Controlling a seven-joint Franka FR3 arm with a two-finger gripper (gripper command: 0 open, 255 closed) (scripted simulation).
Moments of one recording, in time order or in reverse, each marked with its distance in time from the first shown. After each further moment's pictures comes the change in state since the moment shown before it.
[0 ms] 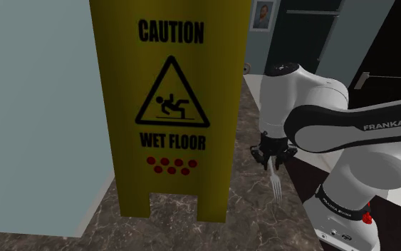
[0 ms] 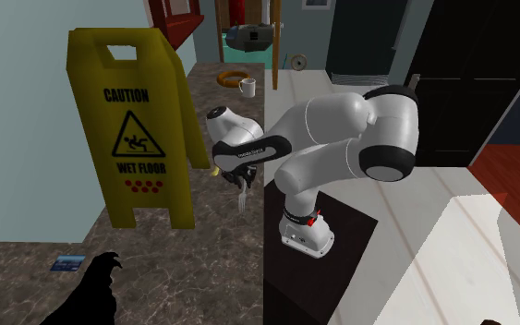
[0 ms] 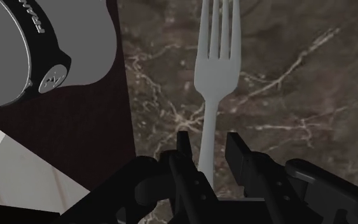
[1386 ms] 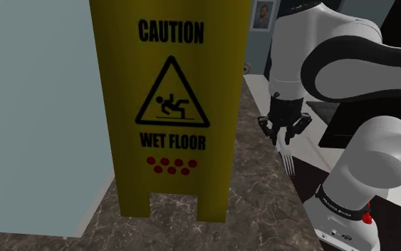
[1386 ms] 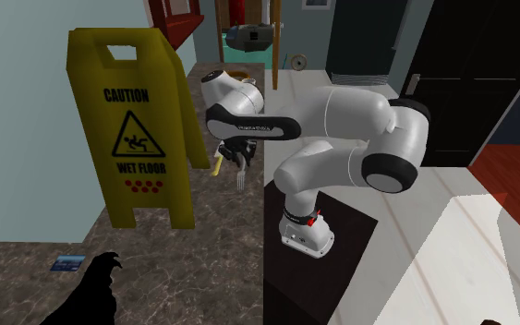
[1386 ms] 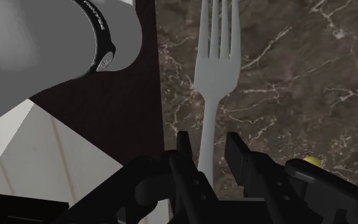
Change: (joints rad) arm -0.043 -0.120 -0.137 0.223 -0.125 -0.332 -0.041
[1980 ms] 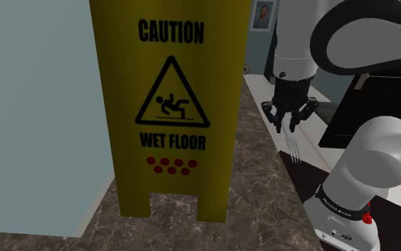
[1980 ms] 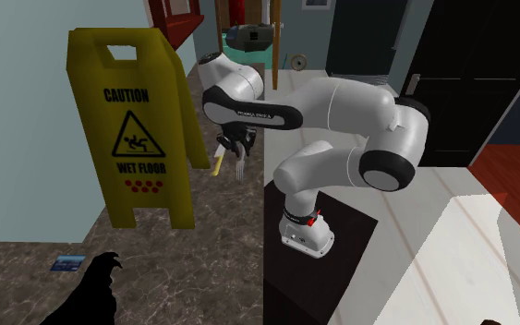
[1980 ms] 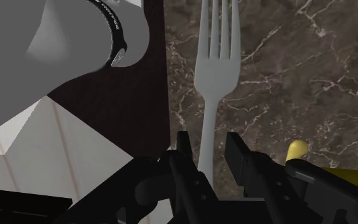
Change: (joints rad) arm -0.021 0.006 -0.040 0.118 -0.041 -0.110 -0.013
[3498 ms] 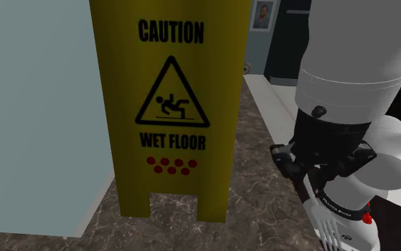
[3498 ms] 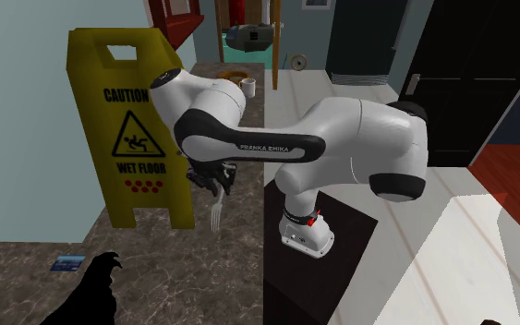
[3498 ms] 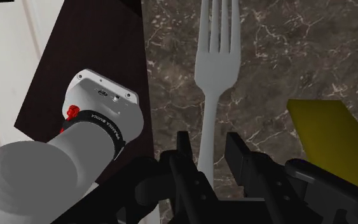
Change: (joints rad) arm 0.090 0.004 0.355 0.305 0.352 -0.222 0.393
